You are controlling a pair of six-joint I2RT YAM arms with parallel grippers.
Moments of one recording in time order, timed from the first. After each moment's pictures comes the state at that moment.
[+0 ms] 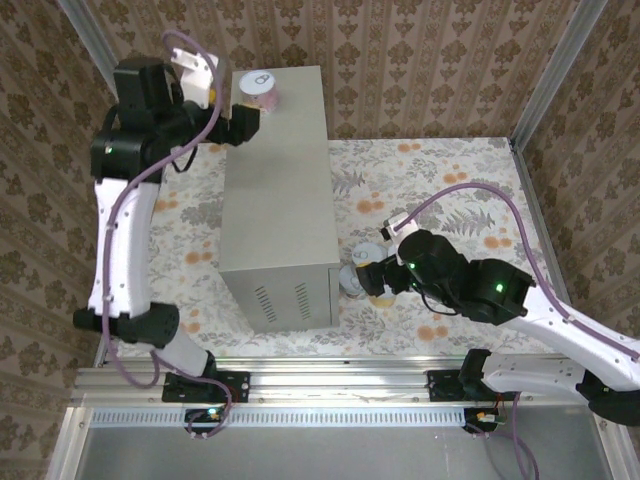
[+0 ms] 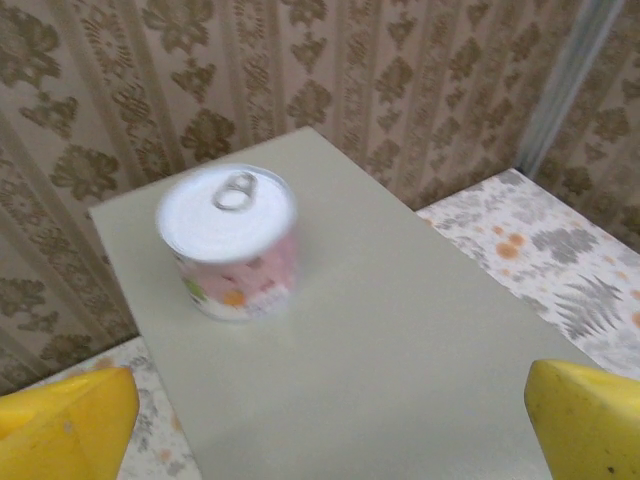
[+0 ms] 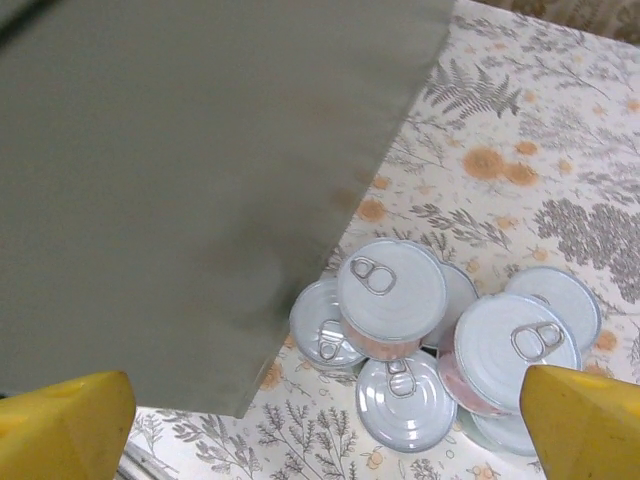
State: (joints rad) left arm -0.26 1.55 2.19 -1.01 0.37 0.12; right arm 0.98 0.98 1.16 -0.89 0.39 0.39
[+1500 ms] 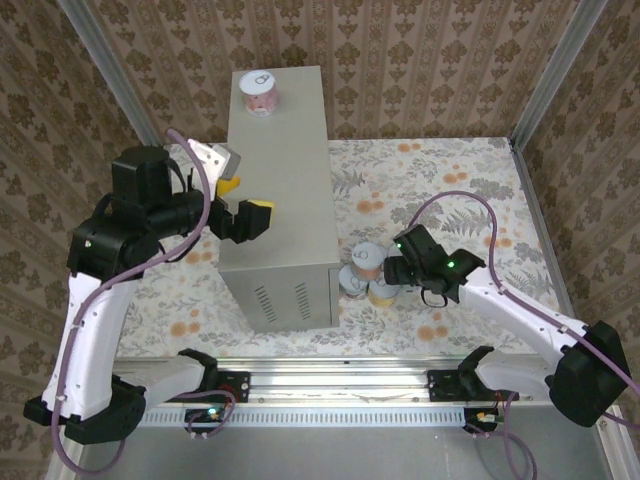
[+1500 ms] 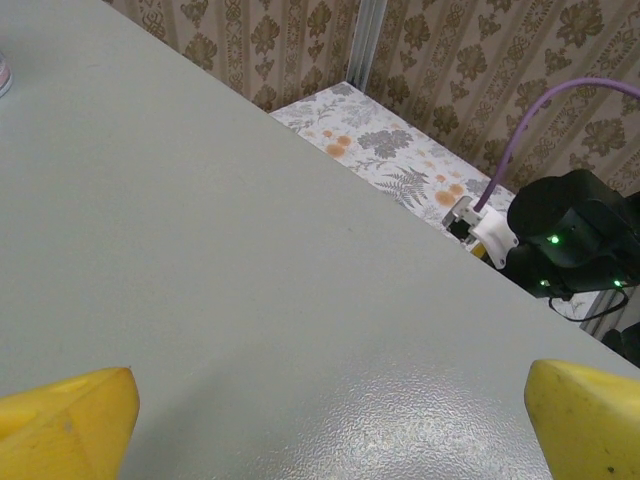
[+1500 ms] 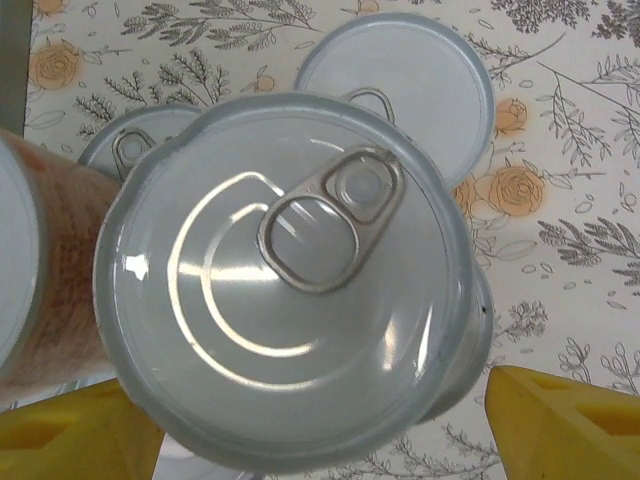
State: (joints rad) left arm -0.43 1.10 1.70 -1.06 0.47 0.05; right arm 0.56 1.17 0.81 -0.69 0.25 0.47
